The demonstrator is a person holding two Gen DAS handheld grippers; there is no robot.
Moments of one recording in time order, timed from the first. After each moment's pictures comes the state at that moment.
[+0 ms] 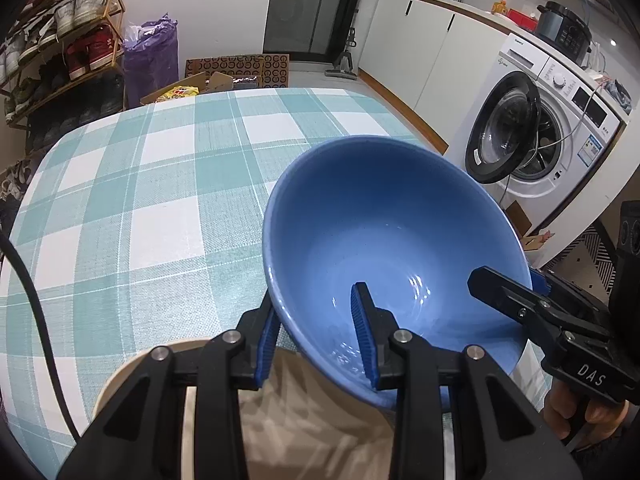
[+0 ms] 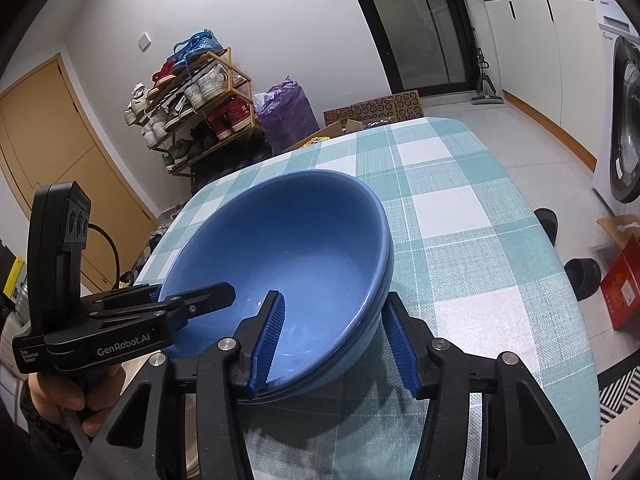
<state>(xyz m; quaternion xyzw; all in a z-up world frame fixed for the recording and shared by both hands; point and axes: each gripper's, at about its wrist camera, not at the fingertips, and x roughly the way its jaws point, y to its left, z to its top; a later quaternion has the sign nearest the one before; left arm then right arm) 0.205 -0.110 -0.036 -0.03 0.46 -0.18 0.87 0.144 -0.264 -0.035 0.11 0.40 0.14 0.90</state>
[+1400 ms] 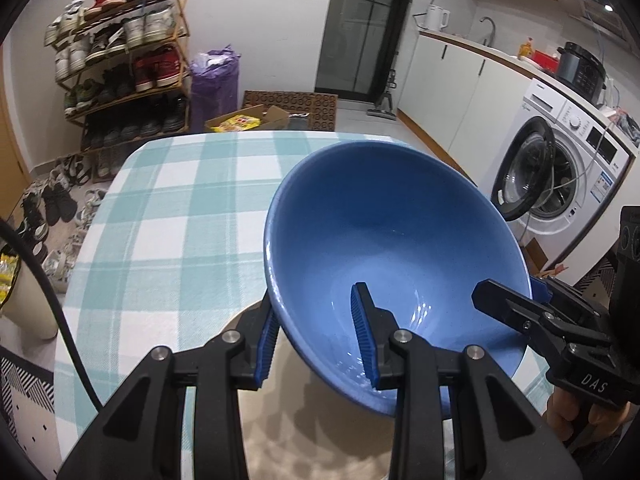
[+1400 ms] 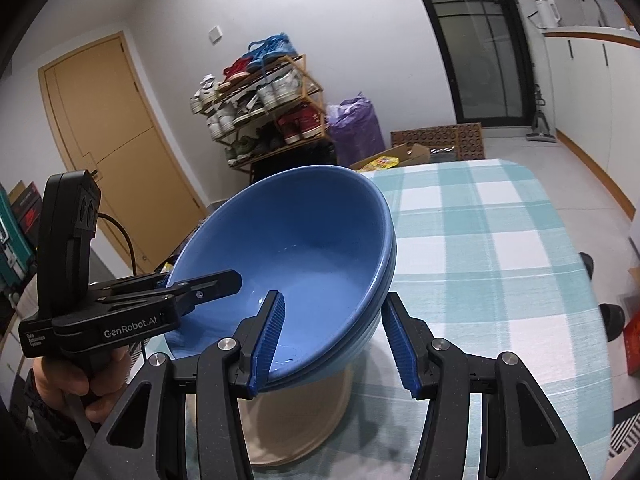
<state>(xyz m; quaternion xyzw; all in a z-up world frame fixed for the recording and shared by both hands) 0.132 -0.033 0.013 -0.05 0.40 -0.10 0.91 0.090 -0.196 0.024 0.07 0.36 0.24 0.90</state>
